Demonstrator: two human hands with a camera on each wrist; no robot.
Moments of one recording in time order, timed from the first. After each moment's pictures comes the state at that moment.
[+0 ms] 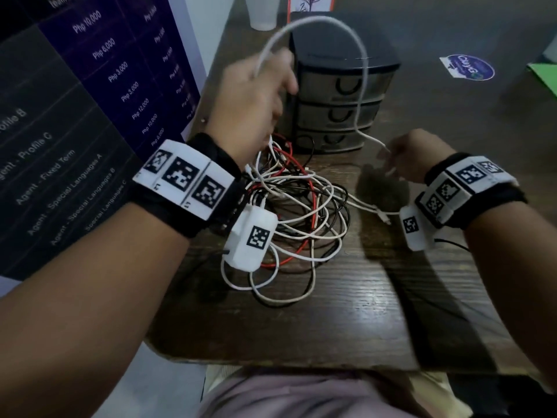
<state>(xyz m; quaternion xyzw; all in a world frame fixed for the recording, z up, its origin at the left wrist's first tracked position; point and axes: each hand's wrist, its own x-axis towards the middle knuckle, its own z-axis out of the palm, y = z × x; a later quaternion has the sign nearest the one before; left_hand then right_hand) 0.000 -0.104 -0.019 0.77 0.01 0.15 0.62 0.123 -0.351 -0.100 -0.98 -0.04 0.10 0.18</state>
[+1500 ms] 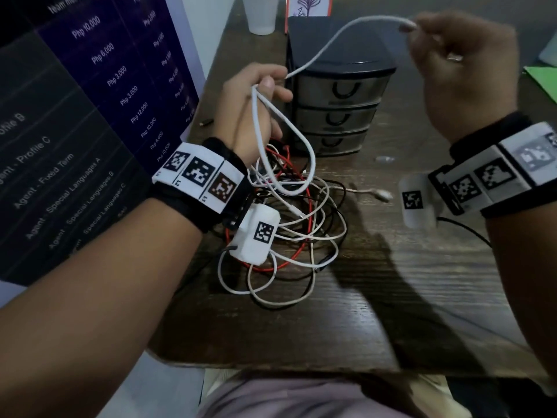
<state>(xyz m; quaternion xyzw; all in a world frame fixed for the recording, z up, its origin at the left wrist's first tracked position) 0.027 -0.103 -0.044 0.76 0.03 0.21 0.61 0.086 -0.326 -0.006 -0.84 -0.20 -0.28 0.42</state>
